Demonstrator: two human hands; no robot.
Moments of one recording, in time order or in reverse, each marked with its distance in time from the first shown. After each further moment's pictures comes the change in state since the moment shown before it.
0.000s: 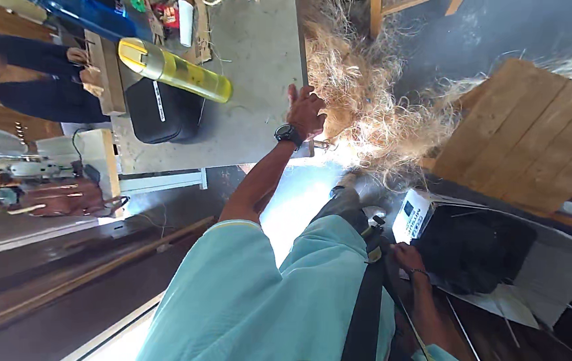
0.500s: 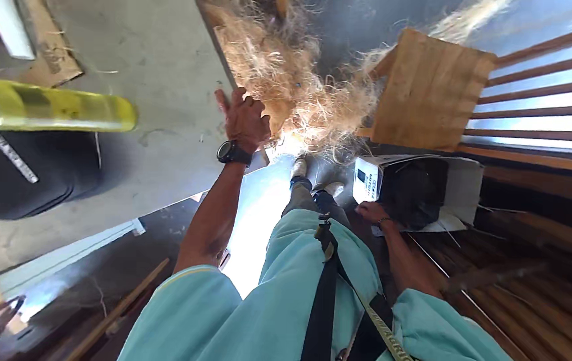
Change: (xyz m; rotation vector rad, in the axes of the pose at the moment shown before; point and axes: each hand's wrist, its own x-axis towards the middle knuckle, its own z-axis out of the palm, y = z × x) left_hand -0.002 -0.002 0.003 -0.053 0.012 0.038; right_hand 0.002 -0.061 -0.020 -0.021 -0.106 0.058
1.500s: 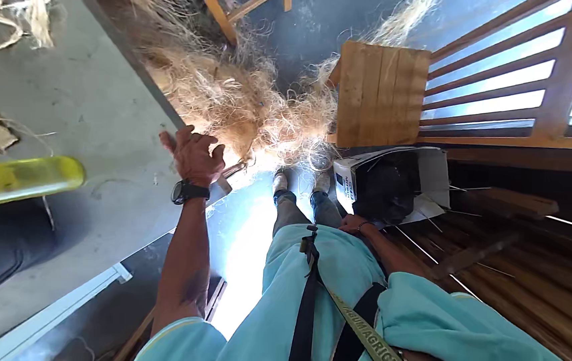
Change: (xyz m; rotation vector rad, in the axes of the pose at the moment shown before) left_hand -0.005 -0.013 0.008 -0.029 0.090 0.034; right_hand -0.009 0.017 0.000 -0.241 -0.233 0.069
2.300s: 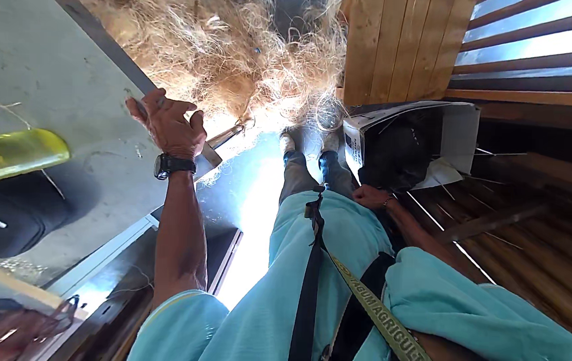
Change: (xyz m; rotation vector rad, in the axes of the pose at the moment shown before) left_hand 0.002 0.010 -0.010 0.080 -0.060 -0.068; right_hand -0.053 0.033 -0.022 0.190 -0.013 -0.399
